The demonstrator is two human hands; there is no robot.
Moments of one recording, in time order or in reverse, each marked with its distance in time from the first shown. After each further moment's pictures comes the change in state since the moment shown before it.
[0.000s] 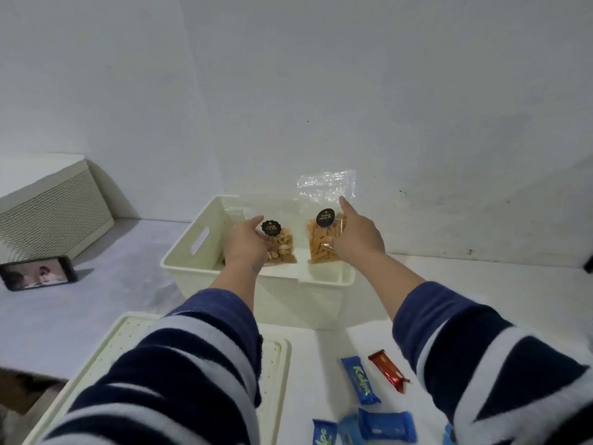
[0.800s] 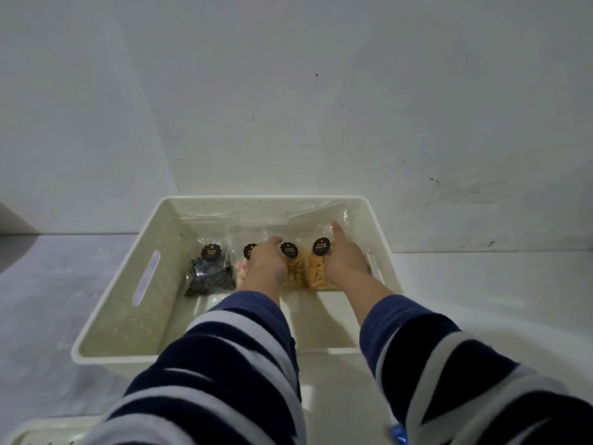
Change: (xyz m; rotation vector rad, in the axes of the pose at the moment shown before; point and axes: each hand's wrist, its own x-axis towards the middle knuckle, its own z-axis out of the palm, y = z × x) left_hand 0.152 -0.071 0.127 0.127 -0.415 -0.045; right_hand 0.119 0.014 0.133 -0.056 -0.048 0.338
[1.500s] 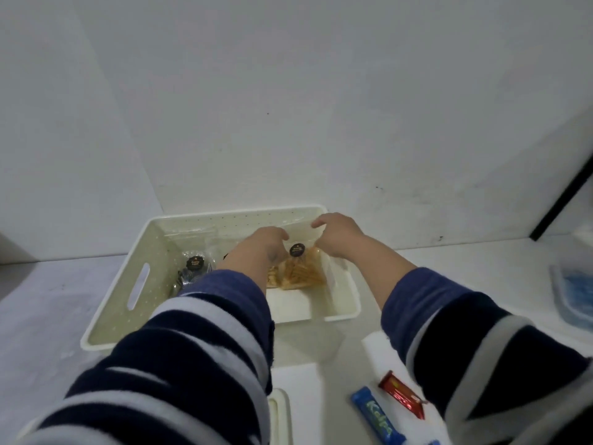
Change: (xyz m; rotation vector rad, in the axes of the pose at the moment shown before) left_hand -0.076 0.101 -0.034 0.513 -0.209 0.216; right_hand -0.056 -0.001 -0.120 -0.048 -0.090 -0.159
